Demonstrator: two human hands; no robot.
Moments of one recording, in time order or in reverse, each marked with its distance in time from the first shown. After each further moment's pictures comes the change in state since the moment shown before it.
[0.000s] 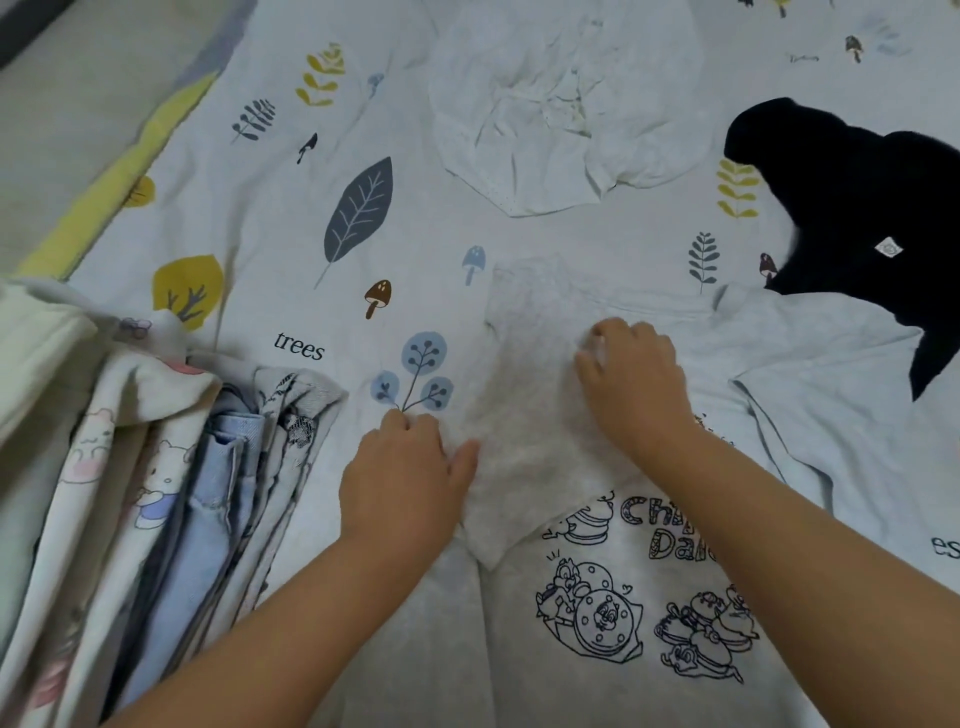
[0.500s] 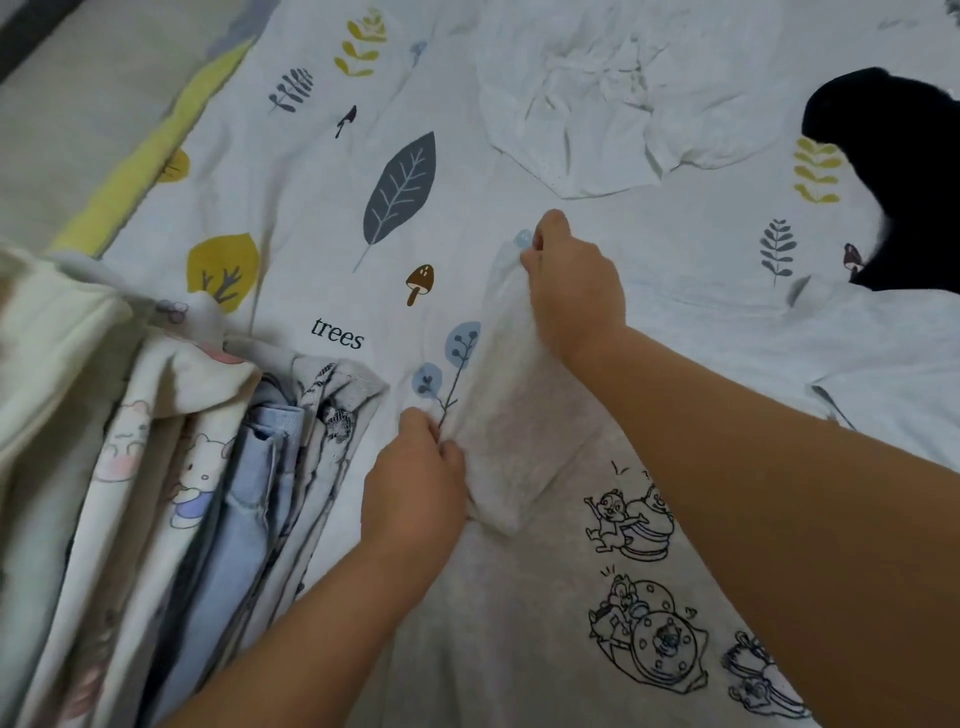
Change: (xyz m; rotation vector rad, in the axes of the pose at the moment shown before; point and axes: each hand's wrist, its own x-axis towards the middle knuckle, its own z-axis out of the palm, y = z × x) left_hand 0.010 -0.022 0.003 -0.375 -0.030 -0.262; right_hand 0.067 -0.080 0.033 0.224 0.099 -0.268
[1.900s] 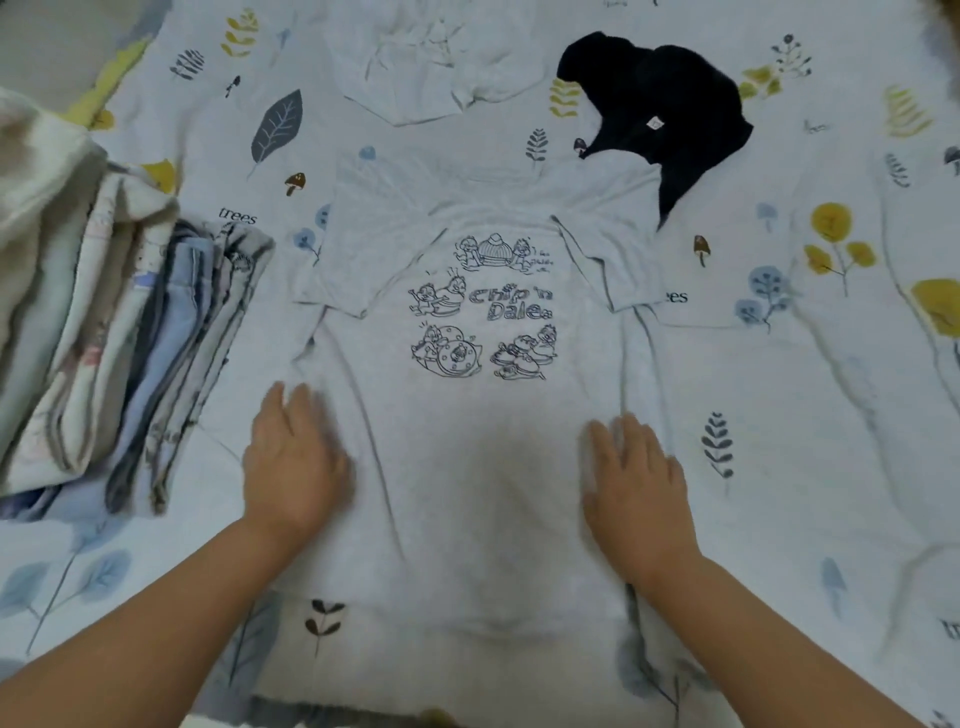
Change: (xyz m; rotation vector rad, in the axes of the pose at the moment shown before) left_hand -0.204 -0.088 0.021 0.379 0.057 0.256; right_hand -0.428 0.129 -0.107 -0.581 -0.367 0.301
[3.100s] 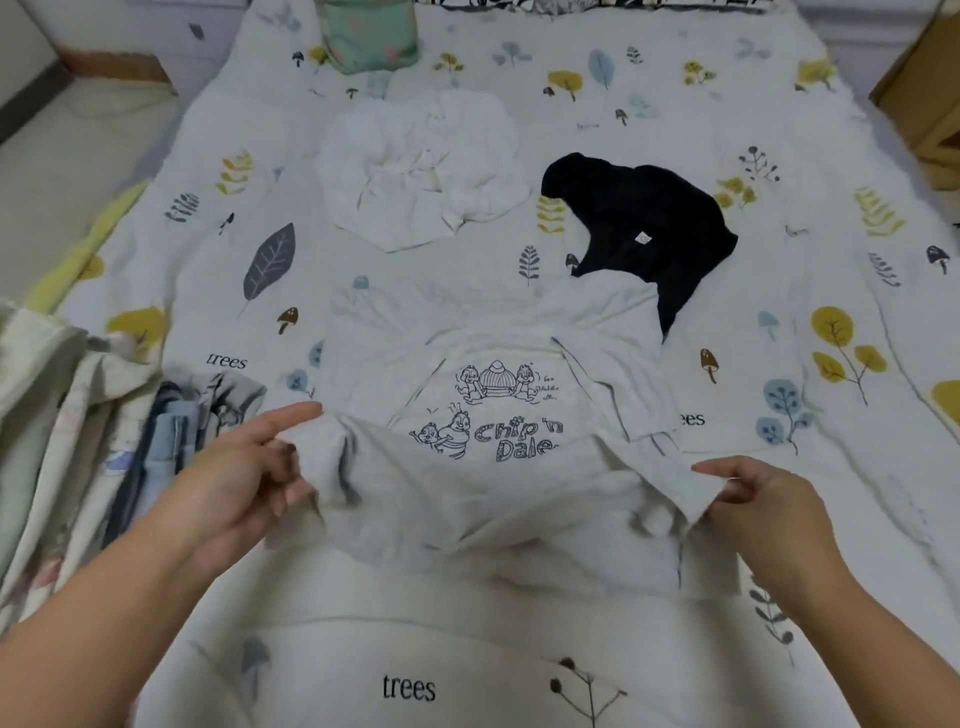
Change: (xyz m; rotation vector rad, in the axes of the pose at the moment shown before) left_hand 0.119 0.044 -0.107 -1.324 -0.308 -0.308; right_hand 0.071 0.048 -0.108 1.081 0.279 0.405
